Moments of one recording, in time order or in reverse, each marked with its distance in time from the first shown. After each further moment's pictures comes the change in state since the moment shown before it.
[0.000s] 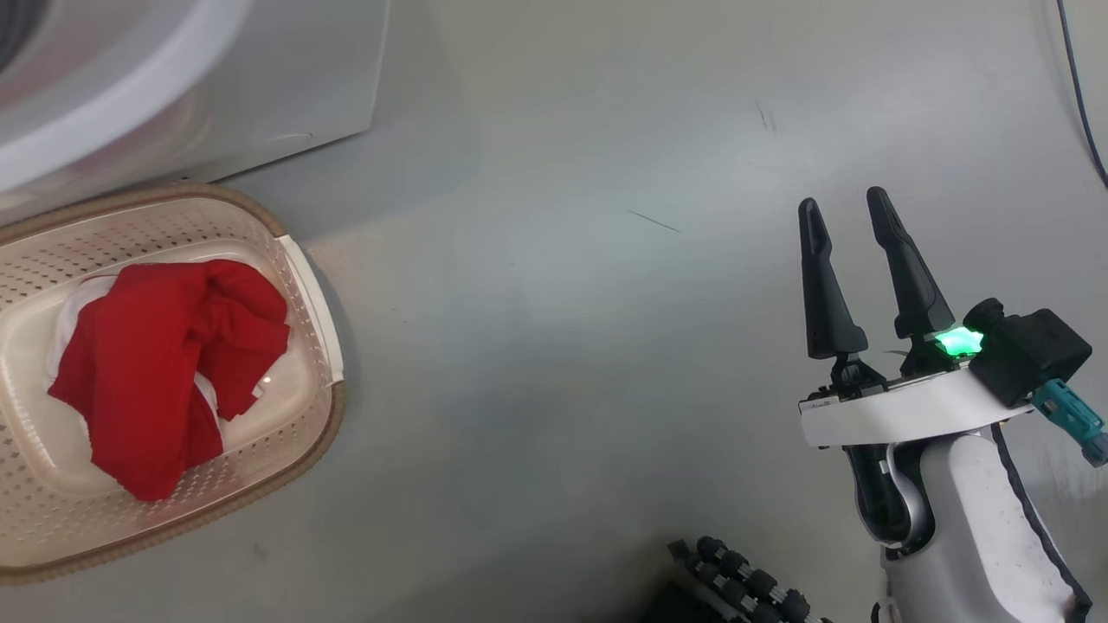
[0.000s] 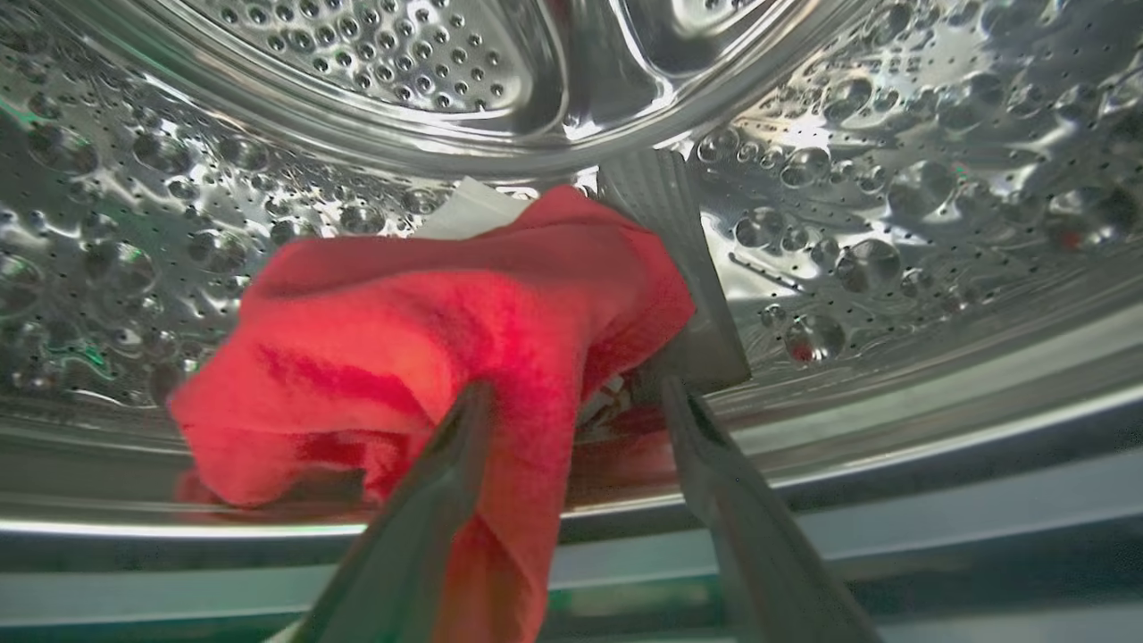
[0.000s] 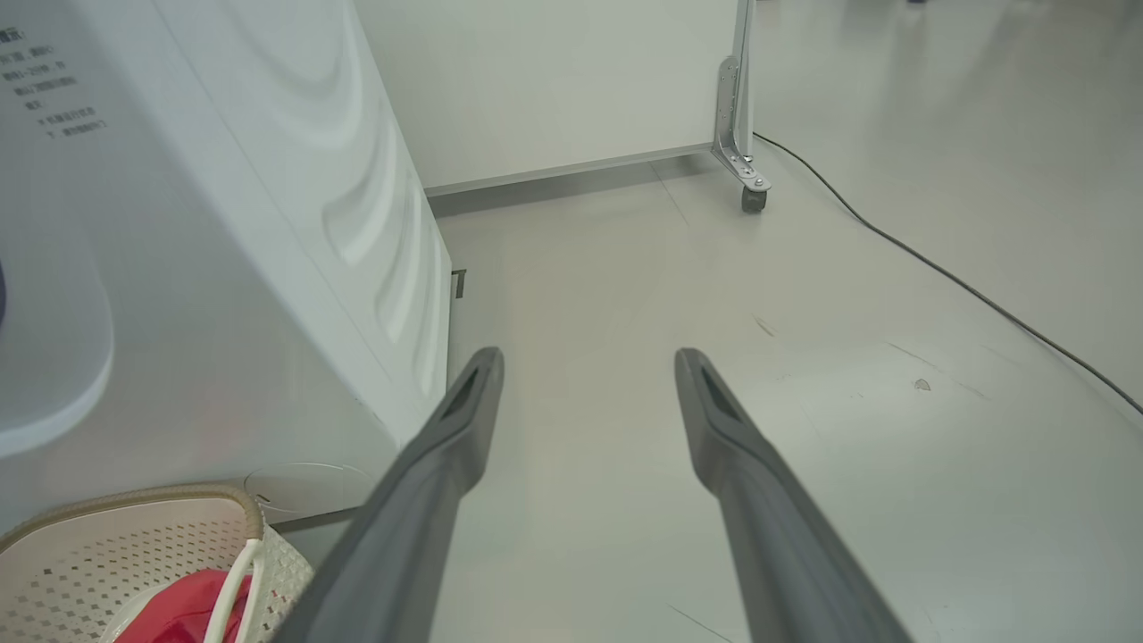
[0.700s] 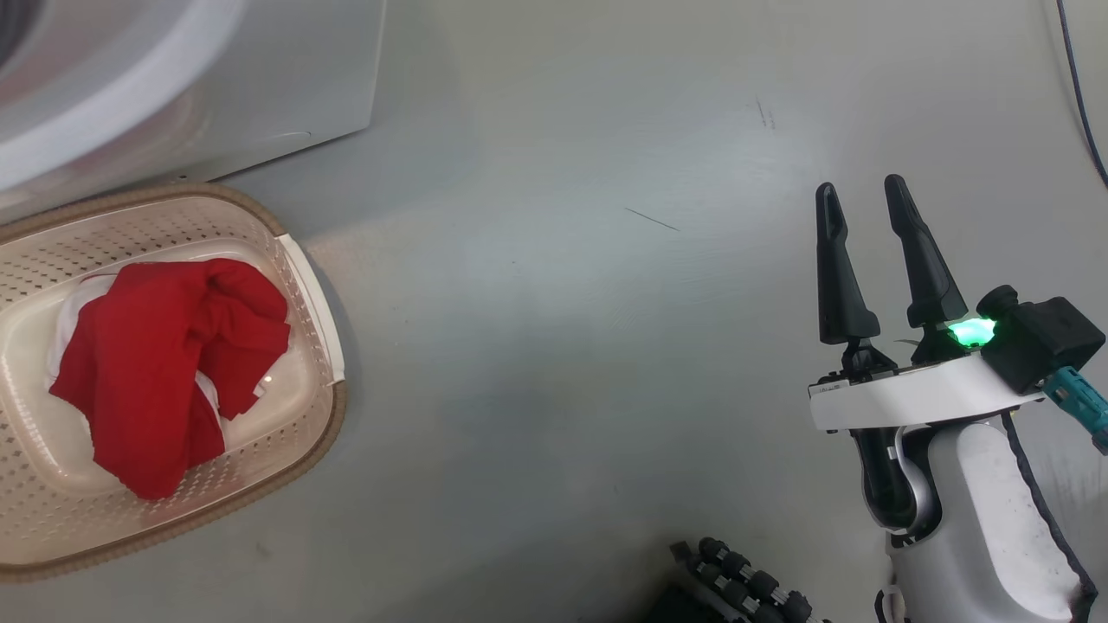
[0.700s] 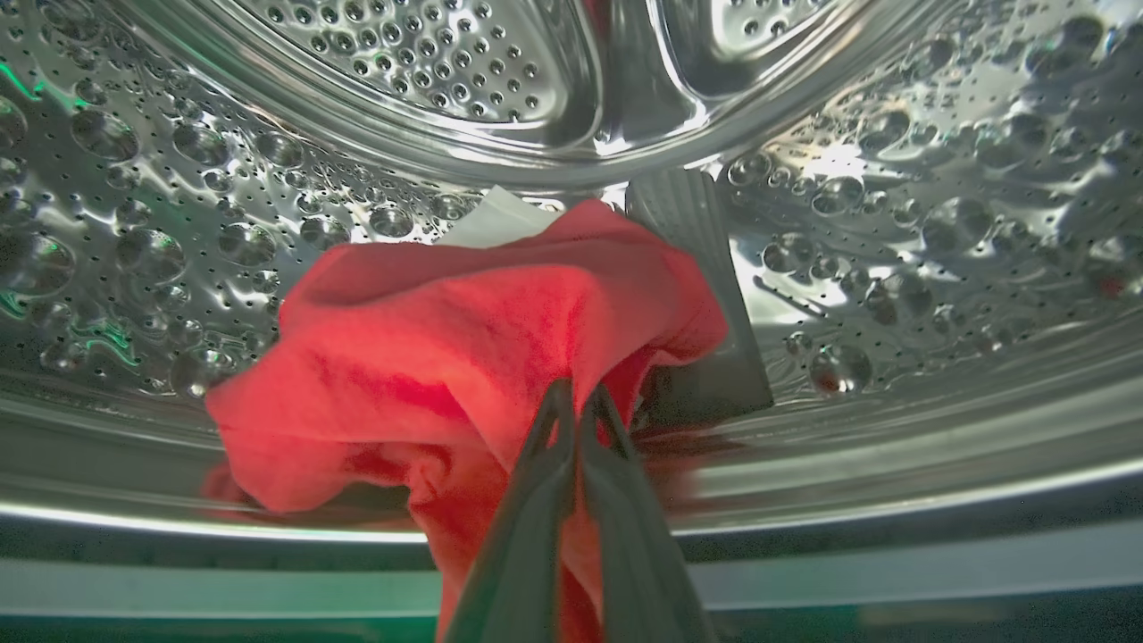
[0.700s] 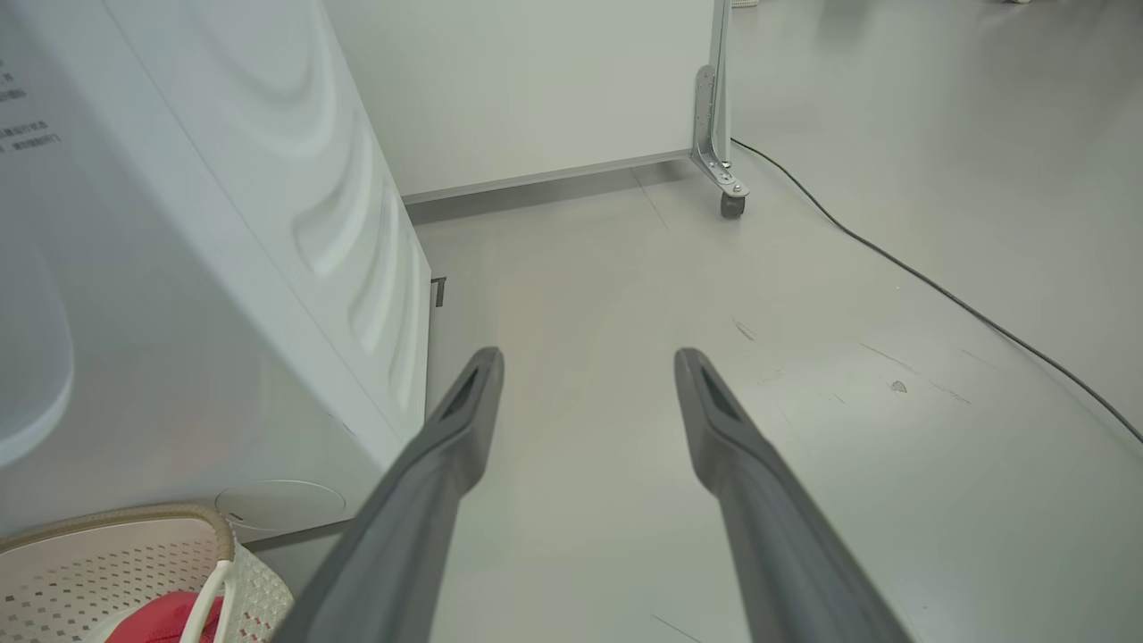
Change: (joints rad) left arm -0.029 -0.026 0.053 0.055 0.065 0.022 -0.035; right arm -0.026 0.000 -0.019 0.020 0.010 -0.025 0.000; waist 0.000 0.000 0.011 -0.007
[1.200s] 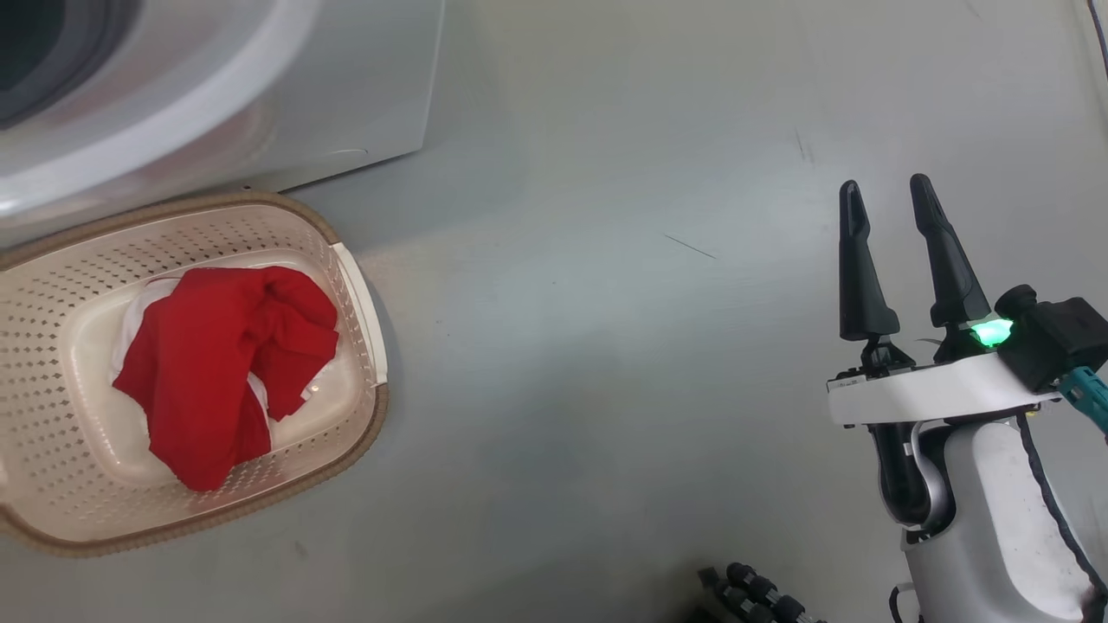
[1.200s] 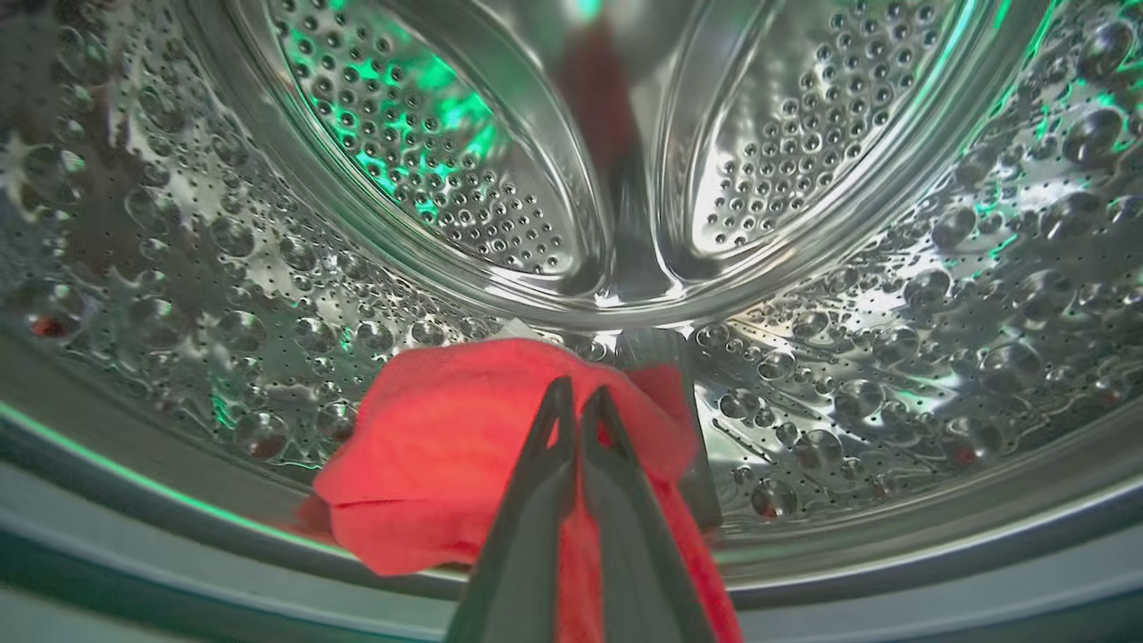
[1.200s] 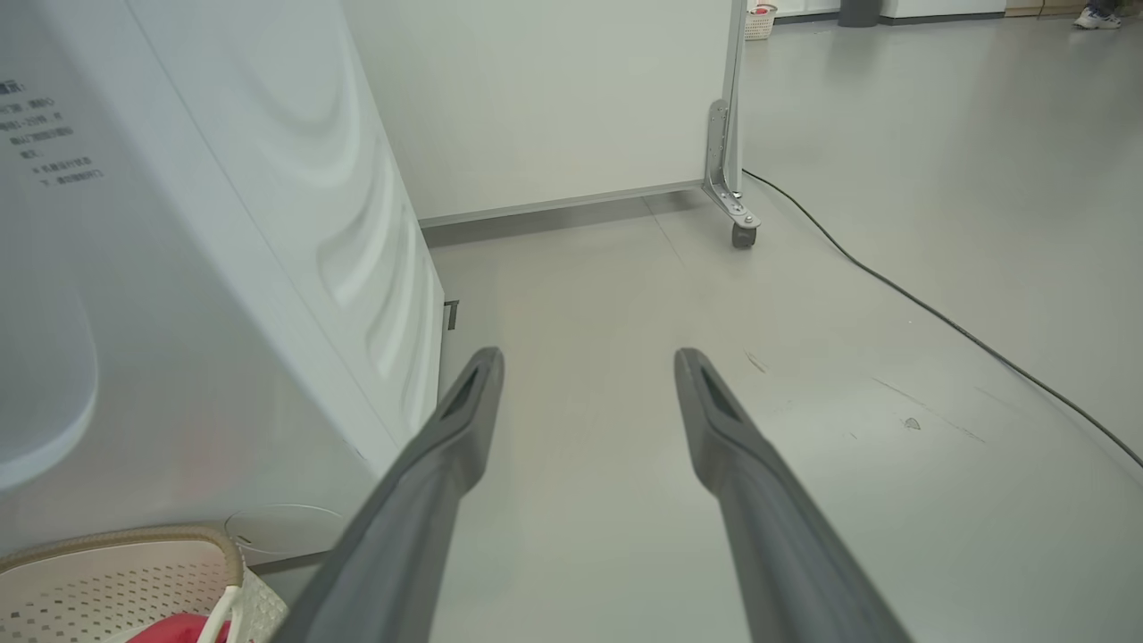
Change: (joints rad) left arm 0.068 -0.111 0.072 -0.062 -0.083 0.003 -0.248; right arm 0.001 0.000 -0.040 0.009 -0.039 -0.001 0.000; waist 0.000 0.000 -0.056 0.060
